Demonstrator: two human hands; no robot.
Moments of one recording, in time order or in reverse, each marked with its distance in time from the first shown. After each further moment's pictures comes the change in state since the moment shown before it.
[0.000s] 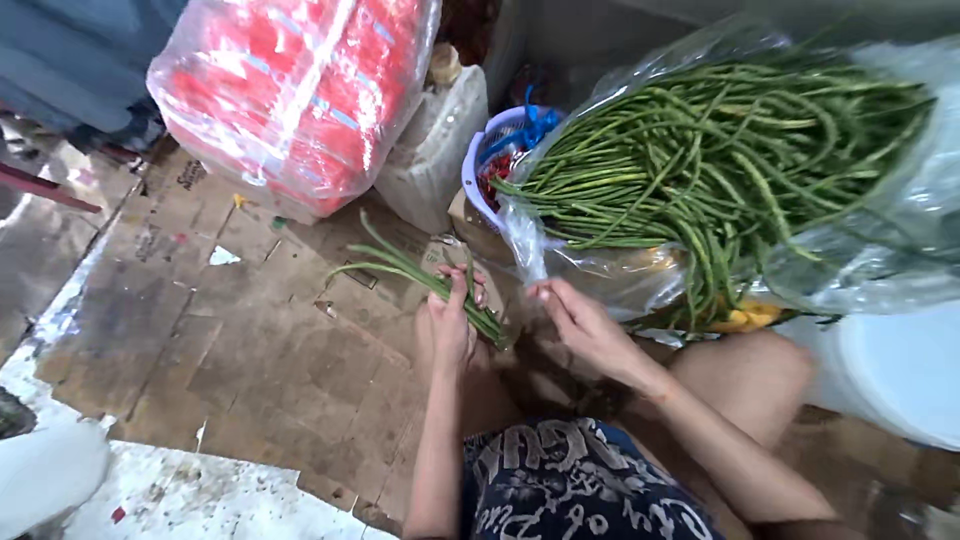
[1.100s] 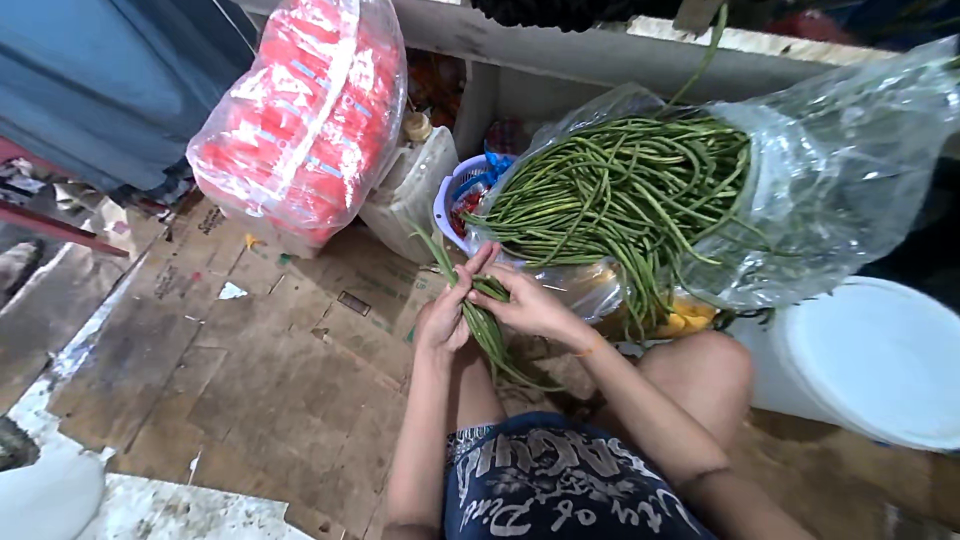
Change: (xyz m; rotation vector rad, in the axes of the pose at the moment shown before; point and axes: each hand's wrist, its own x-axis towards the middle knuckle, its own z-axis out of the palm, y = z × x) left_hand 0.011 0.008 0.046 -0.013 -0.488 -0.350; right_hand 0.029 -0.006 -0.020 -0.004 -0.002 -0.196
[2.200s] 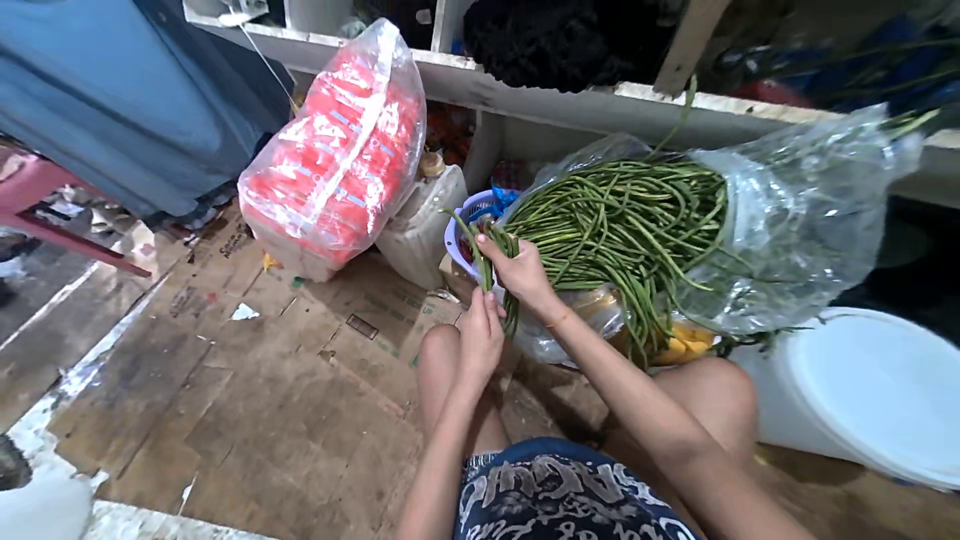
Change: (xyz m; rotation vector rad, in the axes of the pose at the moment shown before) left_hand 0.000 -0.014 0.041 1.215 0.458 0.235; right_hand 0.048 -0.009 -0.005 0.428 0.391 0.086
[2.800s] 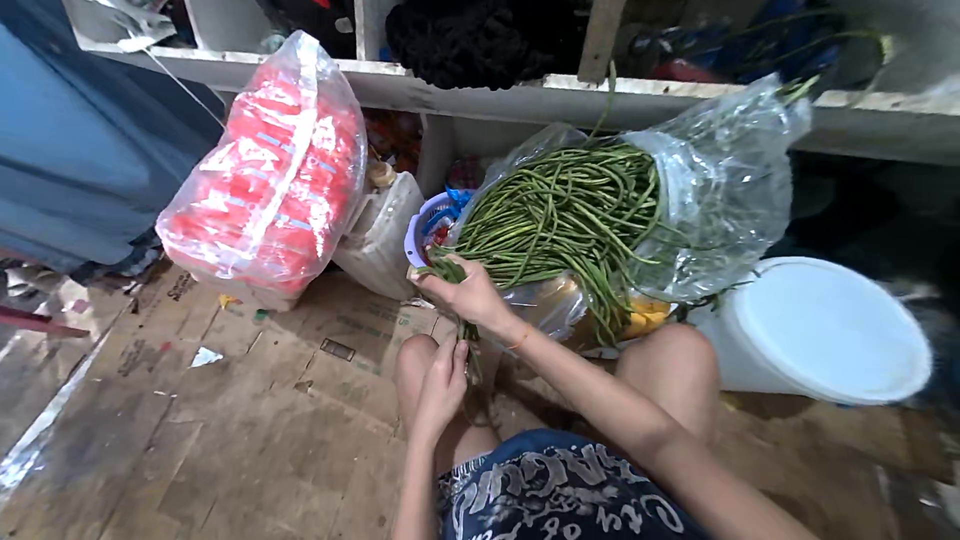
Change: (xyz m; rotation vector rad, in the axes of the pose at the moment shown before) left_hand -0.044 -0.027 -0.018 -0.063 -0.179 0.096; right_hand -0.018 -0.017 0.021 0.025 -0.008 -0.004
